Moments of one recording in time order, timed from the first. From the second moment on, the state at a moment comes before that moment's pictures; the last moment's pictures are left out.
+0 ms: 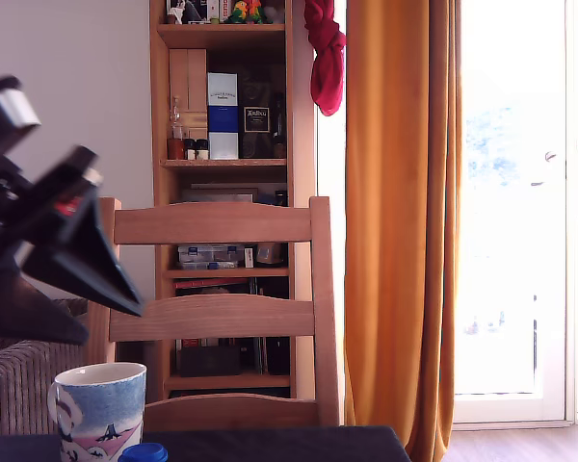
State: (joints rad) arm -0.52 1.23 0.40 0.10 0.20 -0.42
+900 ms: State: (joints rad) arm -0.52 1.84 0.89 -0.31 0.10 -0.46
